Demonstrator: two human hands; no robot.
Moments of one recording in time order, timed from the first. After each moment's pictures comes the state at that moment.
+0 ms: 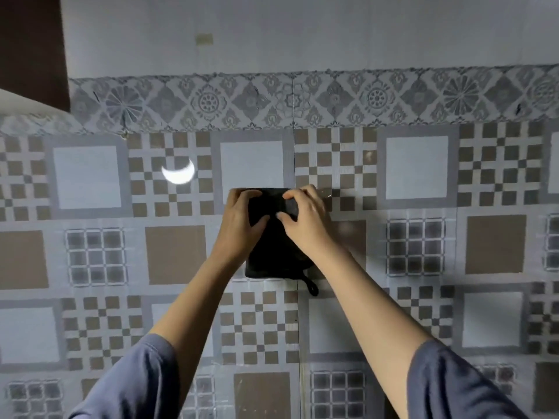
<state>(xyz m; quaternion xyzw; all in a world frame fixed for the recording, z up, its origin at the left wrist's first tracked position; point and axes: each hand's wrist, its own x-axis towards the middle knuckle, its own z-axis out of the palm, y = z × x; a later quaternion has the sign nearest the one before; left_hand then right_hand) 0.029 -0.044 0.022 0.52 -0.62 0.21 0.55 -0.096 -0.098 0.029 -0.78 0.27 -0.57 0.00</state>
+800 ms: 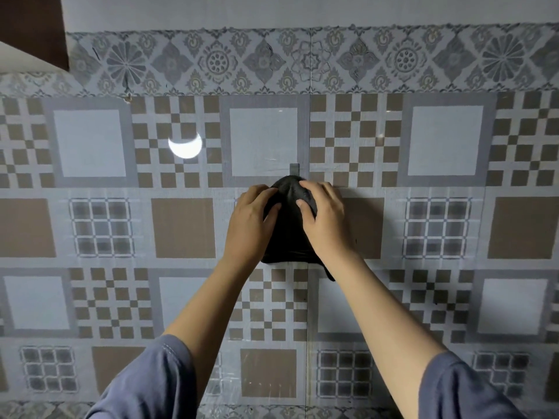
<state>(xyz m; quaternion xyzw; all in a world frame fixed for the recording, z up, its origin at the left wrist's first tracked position) 0.028 -0.053 -0.017 0.55 -0.61 0.28 0.51 -0.092 -0.111 -0.015 -0.74 0.22 -0.64 -0.01</state>
